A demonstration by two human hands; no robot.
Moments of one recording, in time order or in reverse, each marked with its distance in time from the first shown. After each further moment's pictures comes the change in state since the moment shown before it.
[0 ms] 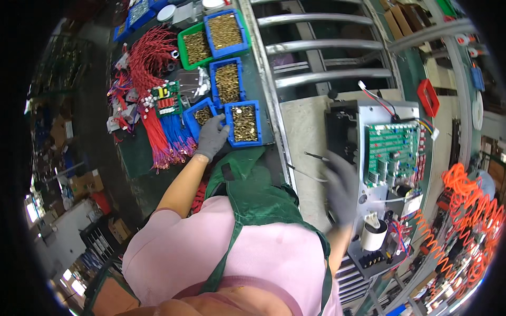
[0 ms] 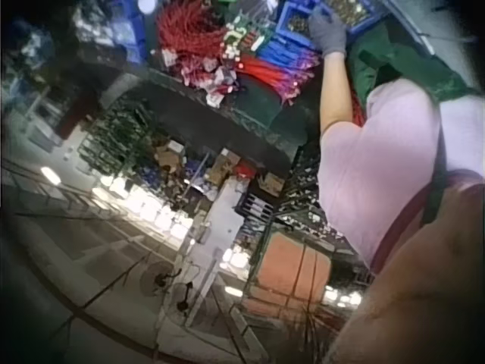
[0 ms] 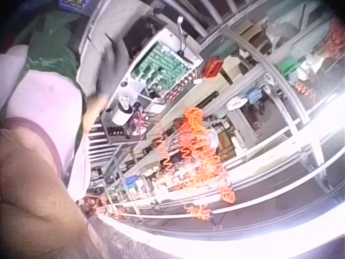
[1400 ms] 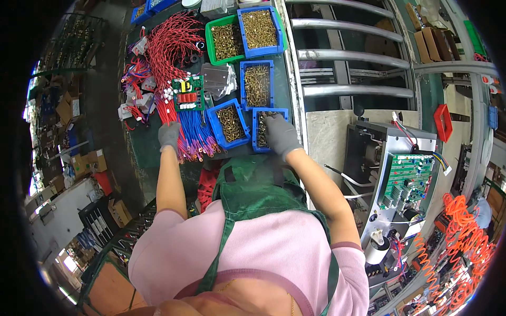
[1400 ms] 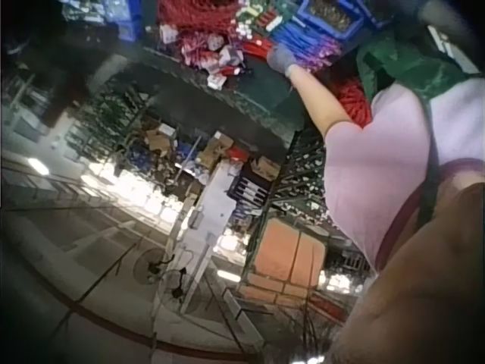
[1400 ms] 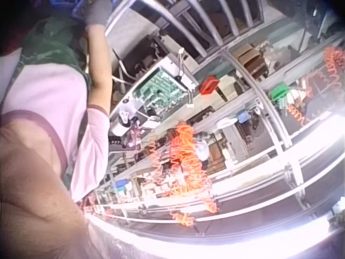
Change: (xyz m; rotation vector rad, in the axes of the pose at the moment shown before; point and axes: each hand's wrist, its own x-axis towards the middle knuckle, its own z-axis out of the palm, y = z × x) left_hand 0.029 -0.213 -0.122 0.039 0.329 -0.729; right_hand 0.140 0.032 0.240 -0.578 -0.468 -0.381
